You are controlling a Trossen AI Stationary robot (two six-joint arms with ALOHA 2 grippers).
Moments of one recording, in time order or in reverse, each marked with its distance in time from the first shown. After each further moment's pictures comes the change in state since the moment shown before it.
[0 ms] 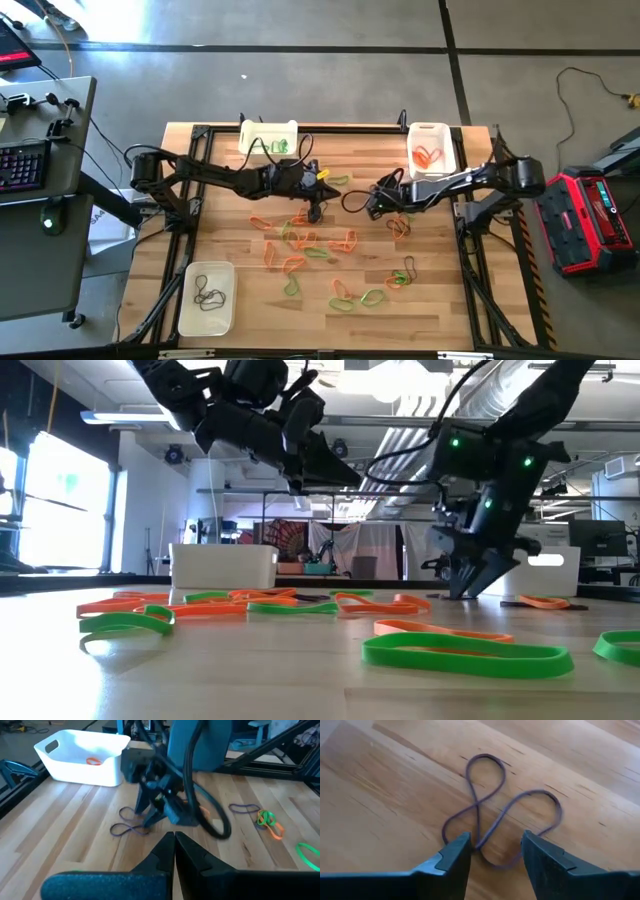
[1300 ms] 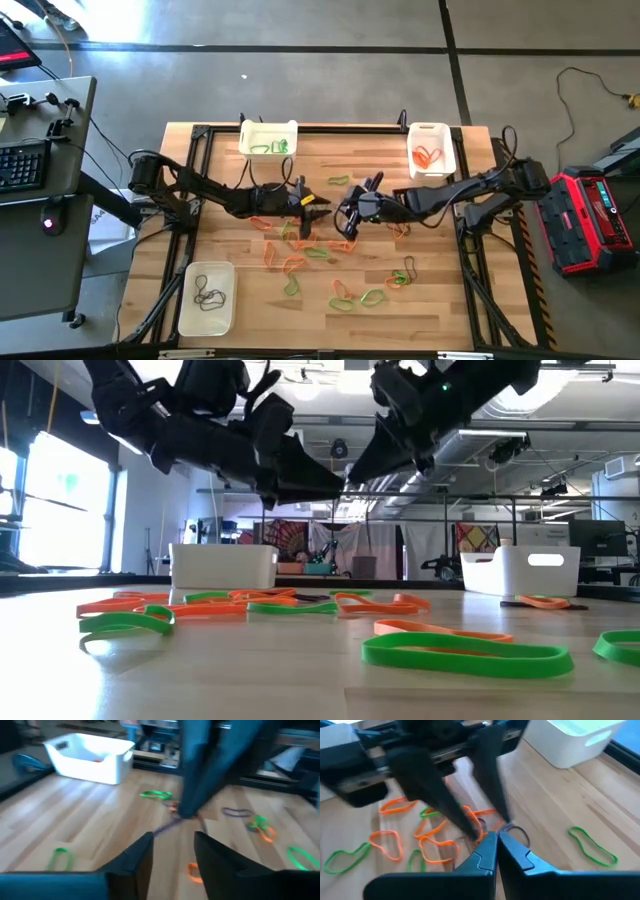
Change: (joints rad) left arm -0.135 0.000 -0.245 0.359 -0.205 -0.104; right arm 0.221 -0.034 0.278 0.307 -0.041 -0.512
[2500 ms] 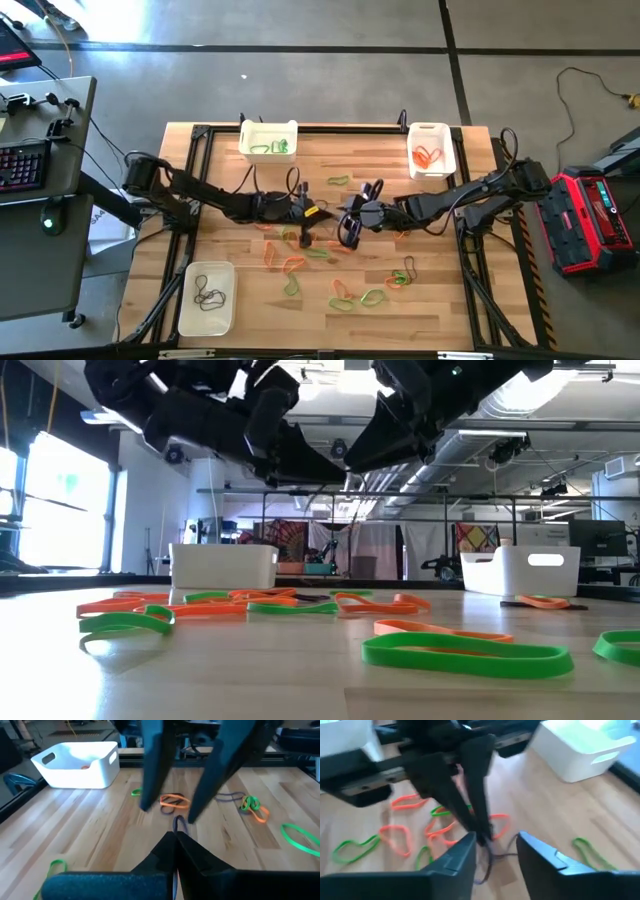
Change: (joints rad) left arm -0.087 -0.043 0.065 -0.170 -0.058 0.130; right arm 0.063 -0.002 0.006 0.015 0.075 -0.059
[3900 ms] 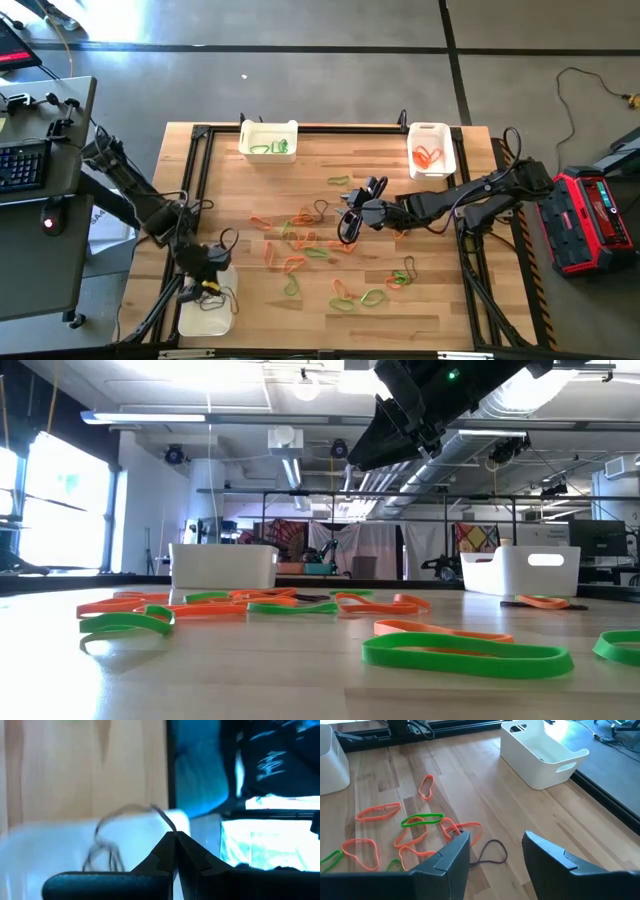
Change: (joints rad) left arm -0.704 -0.692 -0.001 -1.200 0.354 -0.934; right arm -0.003 -0.017 0.000 -0.018 0.114 -0.014
